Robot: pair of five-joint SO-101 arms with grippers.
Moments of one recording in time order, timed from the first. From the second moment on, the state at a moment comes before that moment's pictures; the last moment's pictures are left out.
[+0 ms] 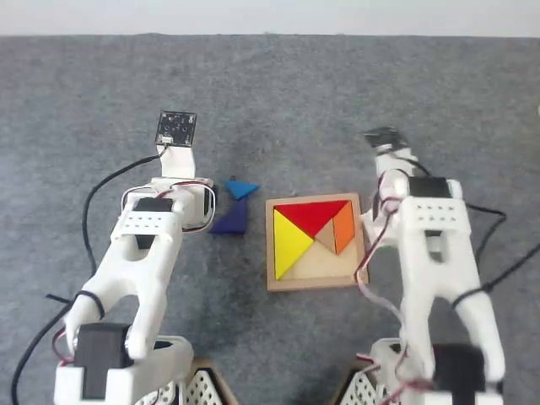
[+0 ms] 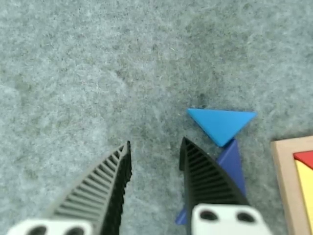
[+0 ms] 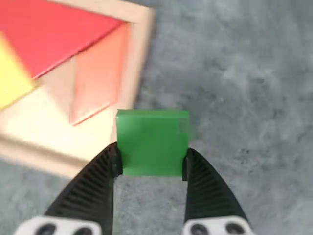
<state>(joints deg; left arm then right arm) -4.0 -11.5 52.4 30.7 2.7 -6.8 -21.5 35.5 73.2 19.9</state>
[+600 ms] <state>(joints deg) -4.0 -11.5 52.4 30.7 0.7 -32.4 -15.9 39.5 70.7 33.5</state>
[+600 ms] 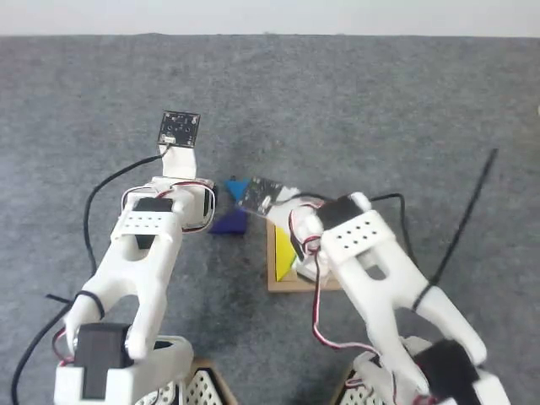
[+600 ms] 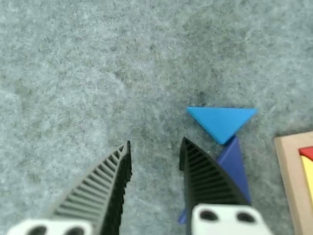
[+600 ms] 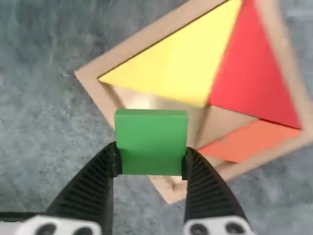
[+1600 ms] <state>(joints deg) -4.0 -11.5 52.4 30.7 0.6 -29.6 -11.1 39.9 65.2 32.5</state>
